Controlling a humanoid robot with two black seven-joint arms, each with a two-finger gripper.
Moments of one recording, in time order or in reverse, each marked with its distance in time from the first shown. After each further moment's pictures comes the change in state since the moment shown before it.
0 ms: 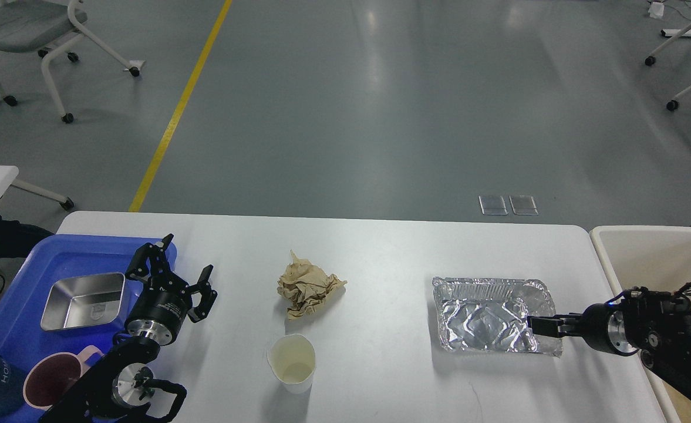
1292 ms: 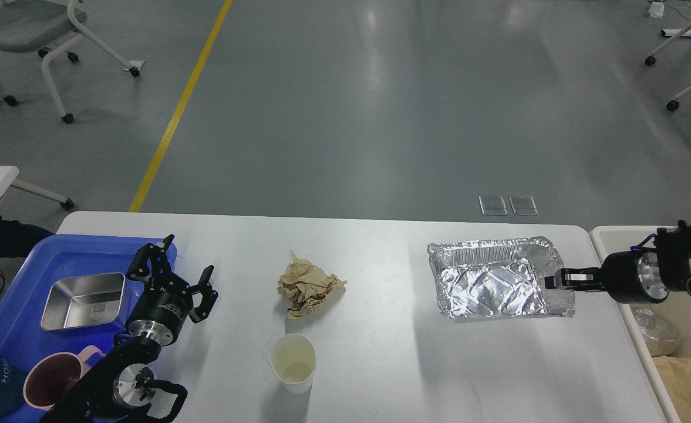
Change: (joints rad) left arm 0.000 -0.003 0.000 0.002 0.000 -0.003 0.000; right arm 0.206 -0.213 -0.004 0.192 0.196 0.339 0.095
